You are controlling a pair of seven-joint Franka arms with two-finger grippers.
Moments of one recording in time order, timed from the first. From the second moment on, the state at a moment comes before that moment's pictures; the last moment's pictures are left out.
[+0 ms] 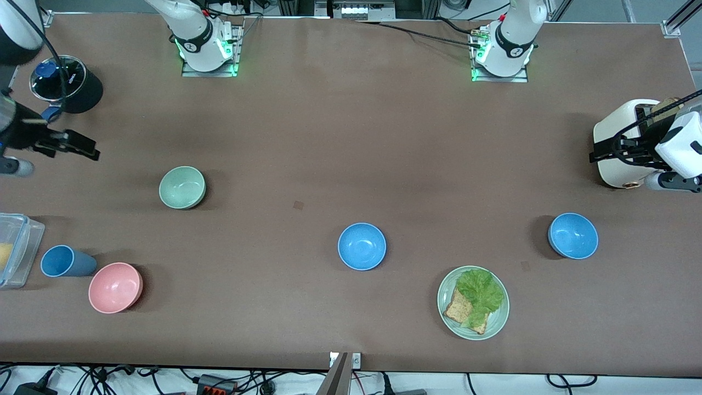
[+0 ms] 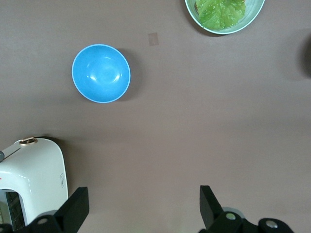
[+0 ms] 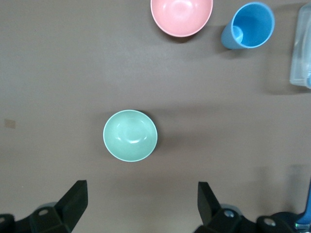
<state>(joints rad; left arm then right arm) 0.10 0.15 -0.04 -1.54 -0.04 1.53 0.08 -0.02 0.10 -0.04 -1.71 -0.01 1.72 -0.01</state>
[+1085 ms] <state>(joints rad) 0.10 0.16 -0.04 -1.55 -0.04 1.53 0.08 -0.02 0.48 -0.05 -1.89 -0.01 2.00 0.00</state>
